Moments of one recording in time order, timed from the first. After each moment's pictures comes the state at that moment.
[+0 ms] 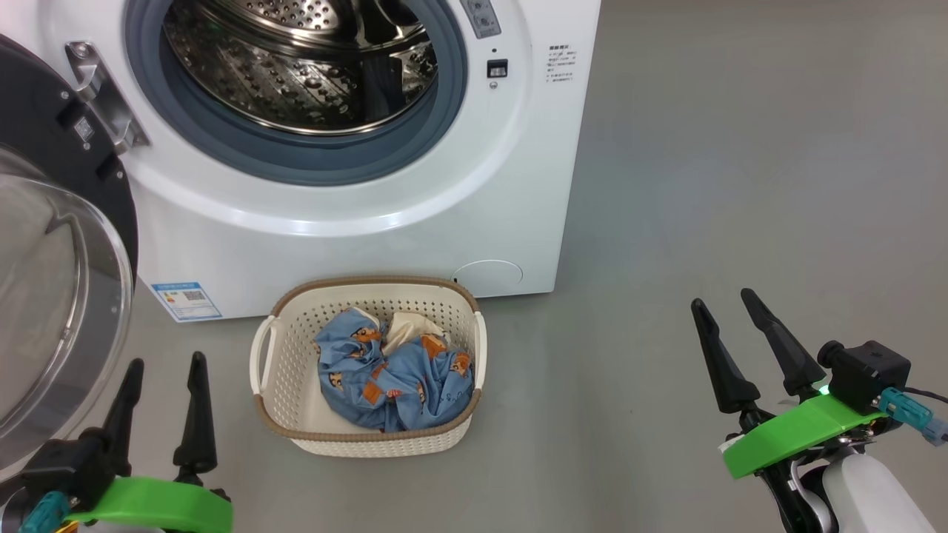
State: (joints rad) left arm -0.08 0.21 -0.08 0.13 -0.41 -0.01 -0.26; right arm -0.23 -0.22 0.15 0.25 0.44 0.13 -0.25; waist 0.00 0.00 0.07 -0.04
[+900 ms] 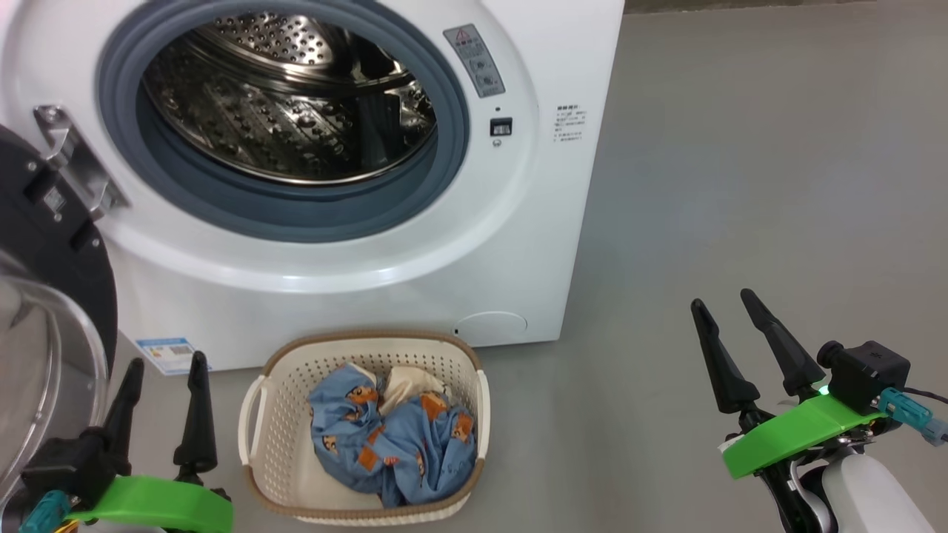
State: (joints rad) left arm -0.08 0.21 -0.08 0.14 -0.40 -0.01 -0.26; right arm -0.23 -0.22 0.15 0.26 0.44 0.13 -0.25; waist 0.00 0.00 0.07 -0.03
